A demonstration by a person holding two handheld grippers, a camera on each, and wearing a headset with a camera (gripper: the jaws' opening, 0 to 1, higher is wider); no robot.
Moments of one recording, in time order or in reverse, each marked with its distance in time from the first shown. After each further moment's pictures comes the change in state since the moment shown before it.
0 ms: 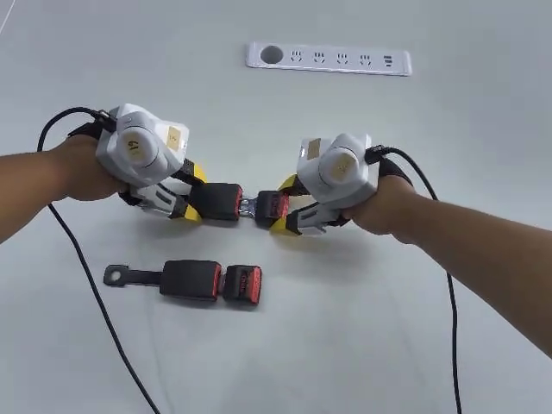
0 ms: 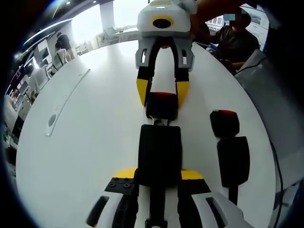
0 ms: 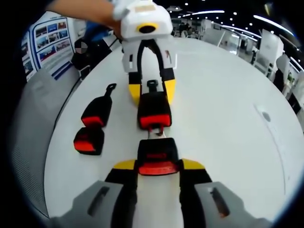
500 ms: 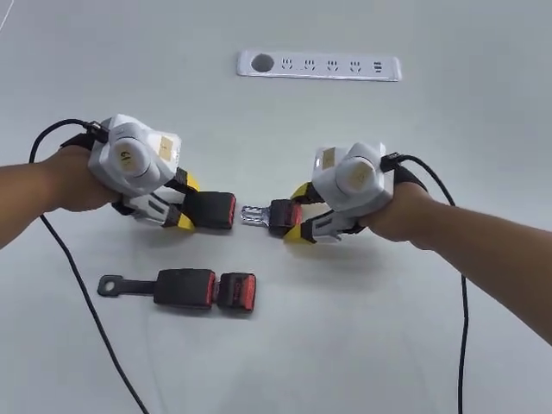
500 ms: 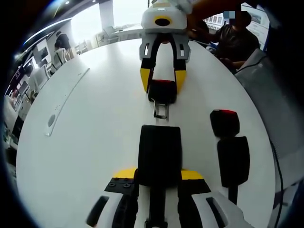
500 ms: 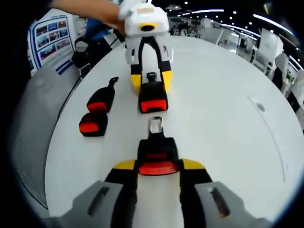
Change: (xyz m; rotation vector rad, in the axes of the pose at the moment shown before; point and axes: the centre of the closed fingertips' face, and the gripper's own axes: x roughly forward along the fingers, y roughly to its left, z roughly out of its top) left arm 0.000 -0.001 0.001 0.003 0.016 -0.002; right arm -0.028 -0.002 -0.031 0.013 0.018 -0.004
